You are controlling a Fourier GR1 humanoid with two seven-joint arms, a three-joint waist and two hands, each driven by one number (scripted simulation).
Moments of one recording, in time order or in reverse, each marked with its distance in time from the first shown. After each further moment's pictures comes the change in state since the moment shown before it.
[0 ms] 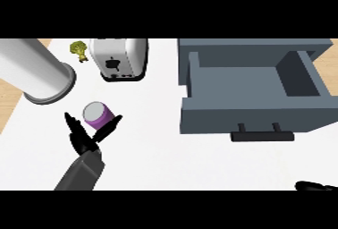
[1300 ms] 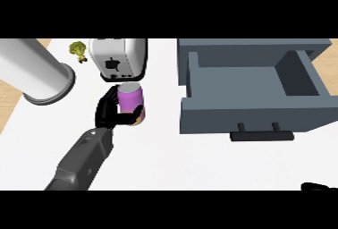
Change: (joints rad) left arm -0.226 0.023 -0.212 0.117 -0.228 -0.532 0.108; right arm 0.016 0.000 -0.040 -0.002 0.005 0.022 -0.040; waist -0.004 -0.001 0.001
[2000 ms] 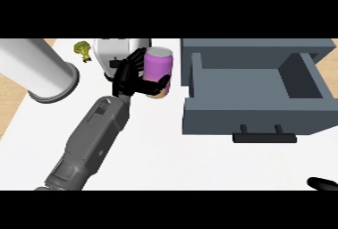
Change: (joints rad) left arm -0.134 -0.033 -0.104 -0.365 -0.071 0.094 0.402; right arm -0.023 -0.016 -0.037 0.008 0.003 -0.009 0.016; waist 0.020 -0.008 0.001
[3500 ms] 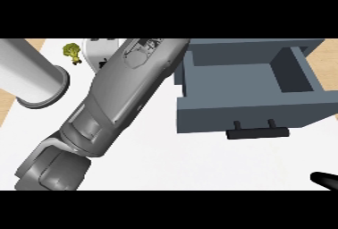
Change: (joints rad) left arm -0.643 -0.062 -0.066 0.092 -0.010 0.262 0.489; right arm -0.094 -0.027 0.011 -0.035 0.000 -0.028 0.101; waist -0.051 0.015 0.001
